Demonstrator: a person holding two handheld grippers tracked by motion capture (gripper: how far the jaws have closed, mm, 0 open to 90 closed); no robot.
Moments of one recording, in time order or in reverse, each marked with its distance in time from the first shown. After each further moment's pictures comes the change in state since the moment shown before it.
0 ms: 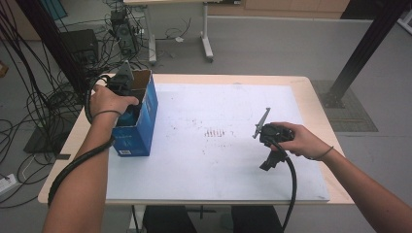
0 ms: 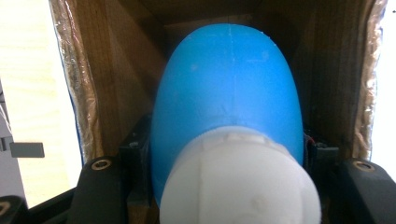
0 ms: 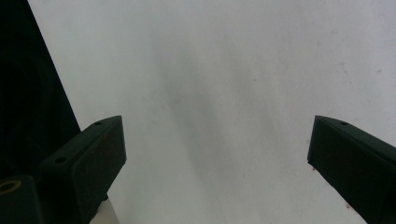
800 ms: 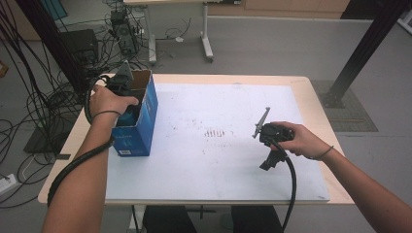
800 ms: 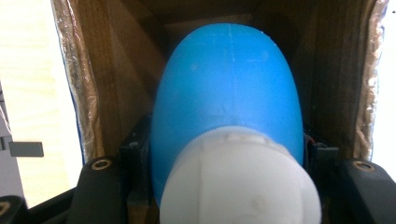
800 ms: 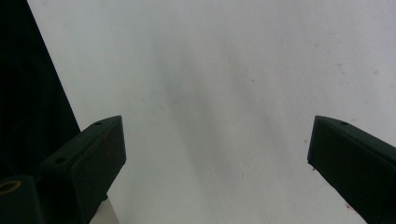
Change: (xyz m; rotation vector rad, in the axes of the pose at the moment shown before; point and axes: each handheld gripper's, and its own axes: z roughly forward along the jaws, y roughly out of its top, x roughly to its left) left arm 0.000 -0.001 0.000 -0.001 -0.003 -0.007; right arm 0.000 0.001 -0.001 0.001 -0.003 0.000
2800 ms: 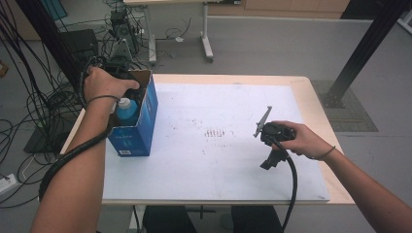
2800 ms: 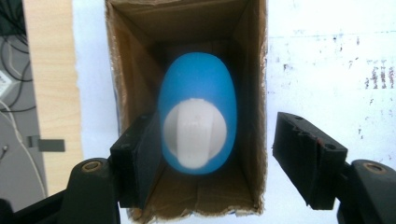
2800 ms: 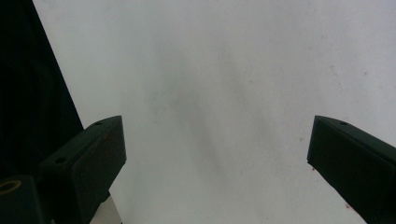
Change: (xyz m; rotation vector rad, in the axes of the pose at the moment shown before) left arm -0.016 -0.001 -0.070 -0.067 0.027 0.009; right arm 0.003 -0.002 -0.007 -0.019 -0.014 -0.006
